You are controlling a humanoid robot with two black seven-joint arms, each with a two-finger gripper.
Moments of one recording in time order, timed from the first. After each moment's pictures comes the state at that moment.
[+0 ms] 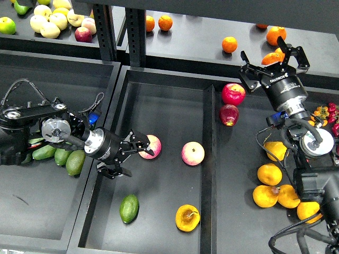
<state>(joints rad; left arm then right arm) -0.89 0.44 -0.07 -1.00 0.34 -0.49 0.49 0.65 0.01 1.40 0.77 0.06 0.40 -0.23</state>
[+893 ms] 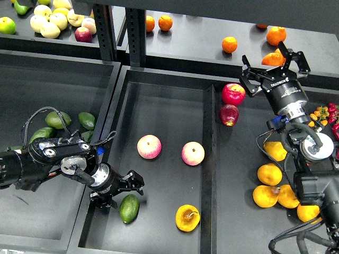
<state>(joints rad) -0.78 0.24 -0.04 -0.78 0.44 -0.49 0.49 0.64 0.01 1.42 0.77 0.06 0.41 -0.23</state>
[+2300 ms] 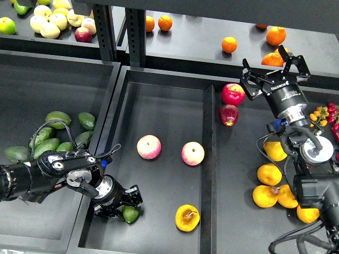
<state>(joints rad) -0.73 0.18 -0.05 -0.73 0.50 -0.49 0.49 0.62 0.02 1.42 0.77 0.06 0.41 -0.23</state>
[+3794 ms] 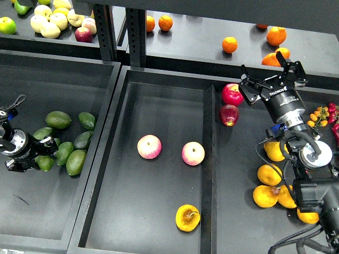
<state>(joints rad) -0.80 0.57 -0.02 -0.59 0.41 -0.49 0.49 0.60 0.01 1.41 0.78 0.06 0.41 -0.24</state>
